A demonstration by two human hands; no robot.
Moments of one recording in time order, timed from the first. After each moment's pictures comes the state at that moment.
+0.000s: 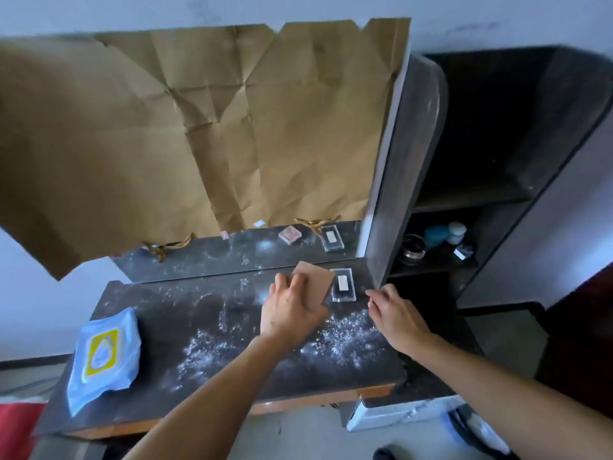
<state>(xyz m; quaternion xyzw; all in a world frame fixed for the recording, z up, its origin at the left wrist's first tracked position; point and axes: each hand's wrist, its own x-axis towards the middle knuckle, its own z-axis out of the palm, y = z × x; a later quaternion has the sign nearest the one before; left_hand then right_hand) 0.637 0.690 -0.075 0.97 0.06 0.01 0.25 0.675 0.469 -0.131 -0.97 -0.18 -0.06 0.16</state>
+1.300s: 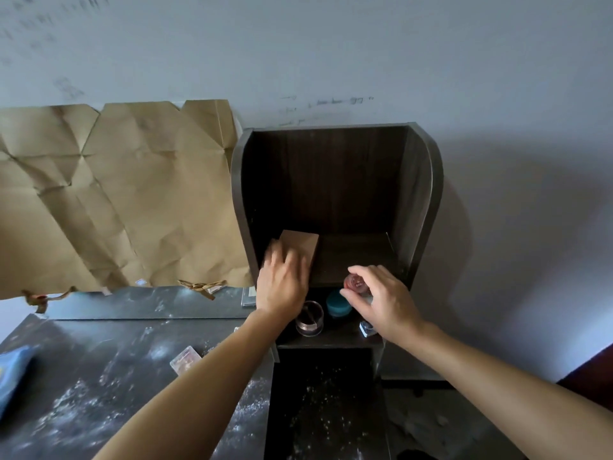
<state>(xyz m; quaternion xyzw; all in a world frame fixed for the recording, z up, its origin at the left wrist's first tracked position) 0.834 0.416 -0.012 0.94 0.06 0.28 0.17 0.857 0.215 -0.024 -0.86 -0.34 -0.23 0.31</state>
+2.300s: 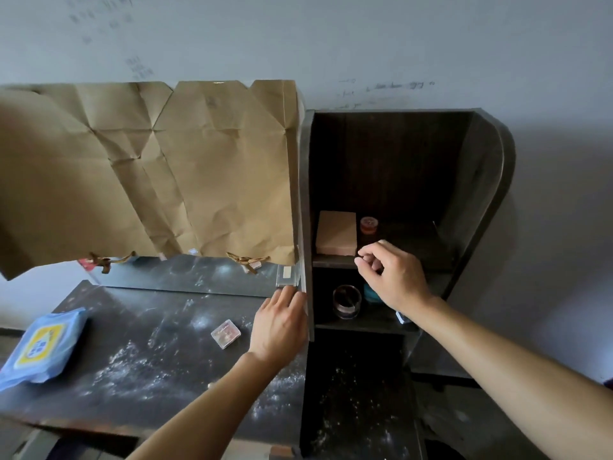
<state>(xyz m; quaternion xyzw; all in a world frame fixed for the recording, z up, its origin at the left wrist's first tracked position) 0.721 0.483 -0.061 0.96 -0.01 0.25 0.11 0.848 0.285 -0.013 -0.85 -0.33 -0.24 0.34</state>
